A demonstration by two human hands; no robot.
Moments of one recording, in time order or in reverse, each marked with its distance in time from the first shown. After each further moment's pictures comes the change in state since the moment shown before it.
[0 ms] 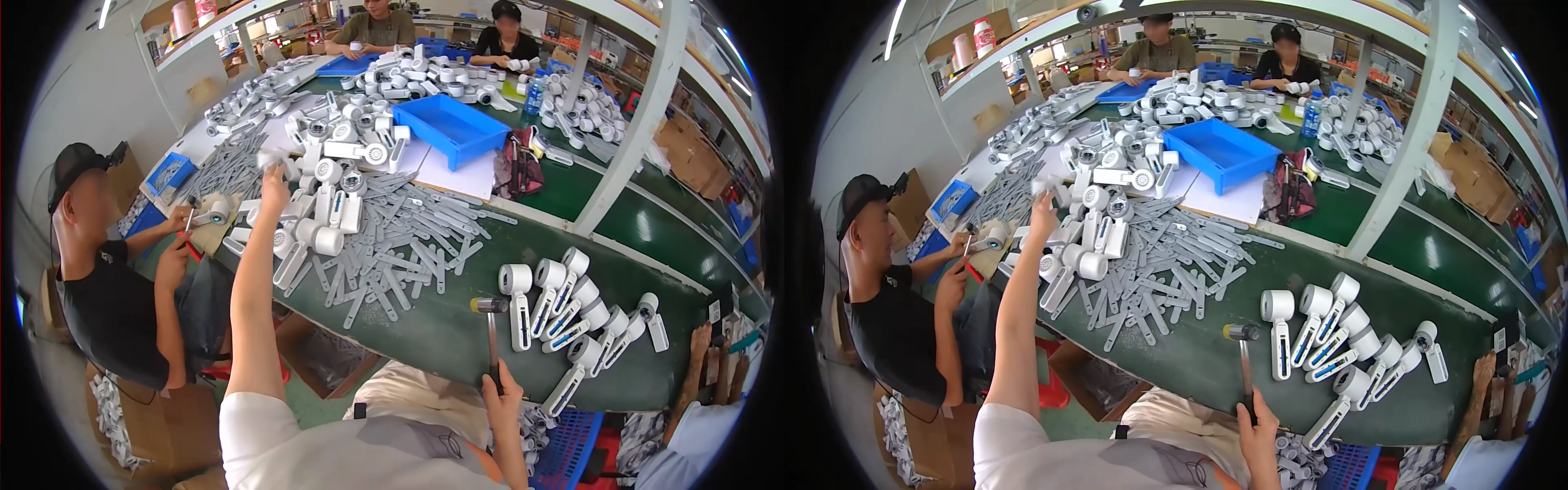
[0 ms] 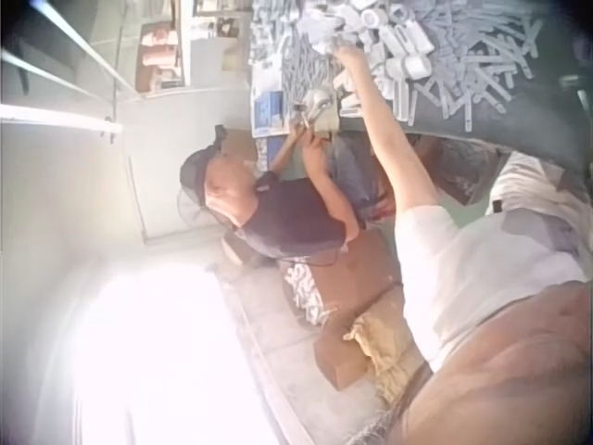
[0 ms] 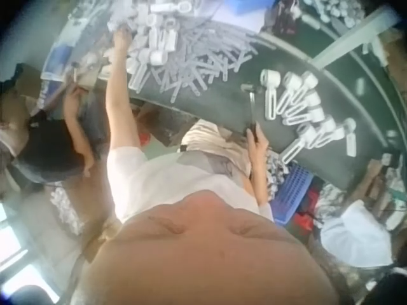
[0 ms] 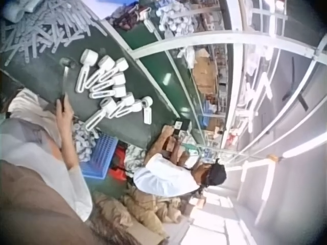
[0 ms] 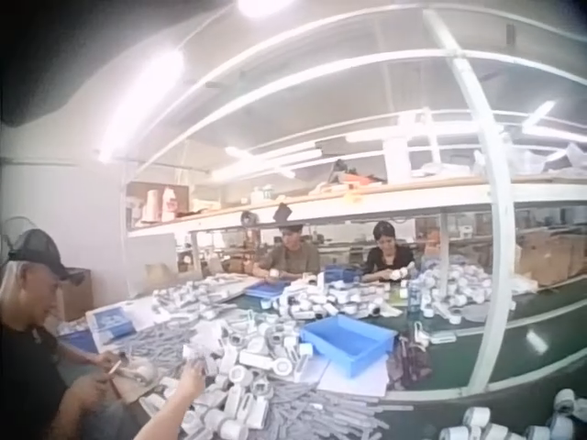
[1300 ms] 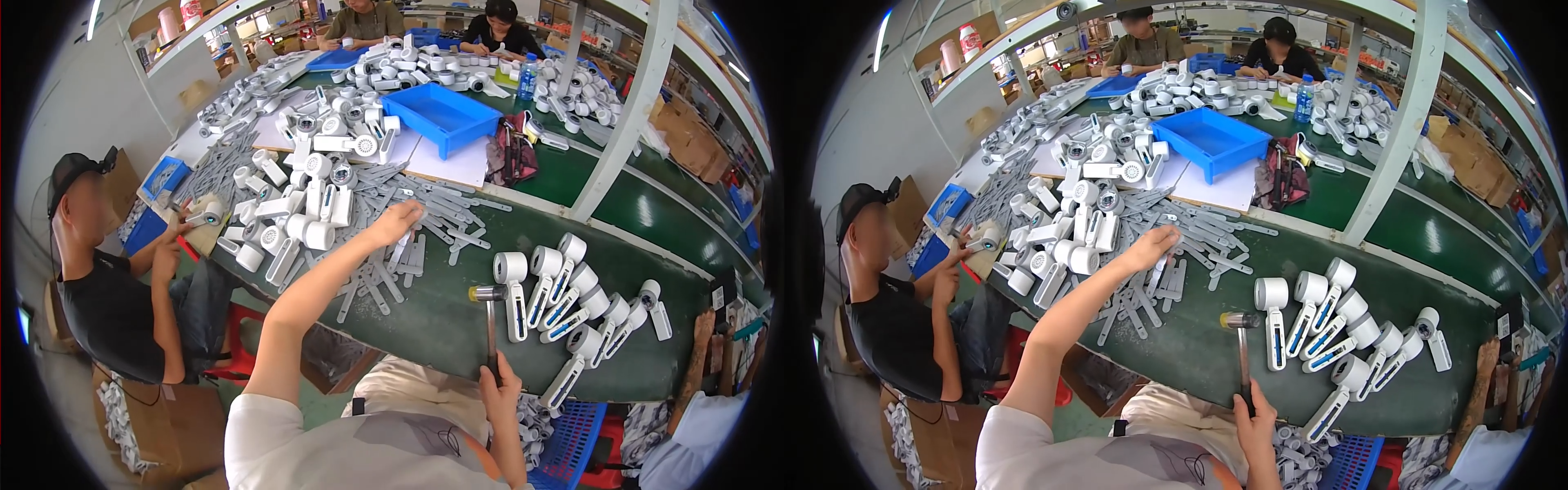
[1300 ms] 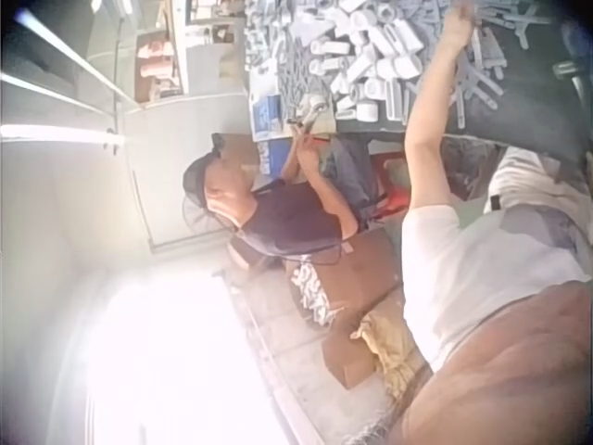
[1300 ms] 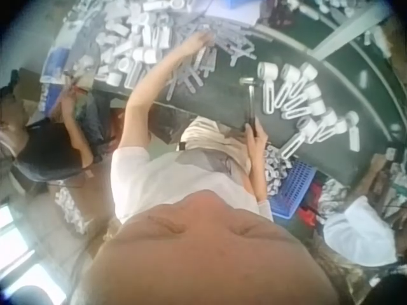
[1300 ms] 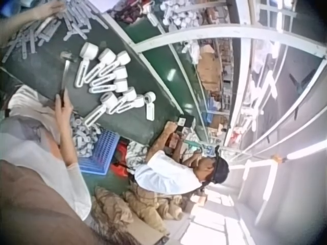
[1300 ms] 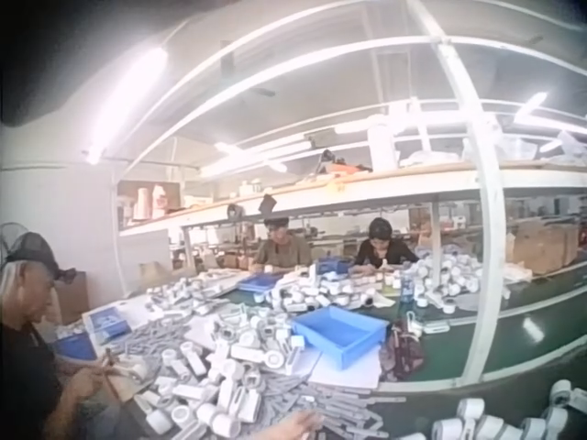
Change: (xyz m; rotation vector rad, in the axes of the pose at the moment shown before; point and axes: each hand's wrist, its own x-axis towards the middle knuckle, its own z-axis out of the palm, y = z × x) left_hand -0.080 0.283 0.020 -0.966 -0.925 0.125; right_hand 0.001 -0.002 0.002 0.134 0.046 0.033
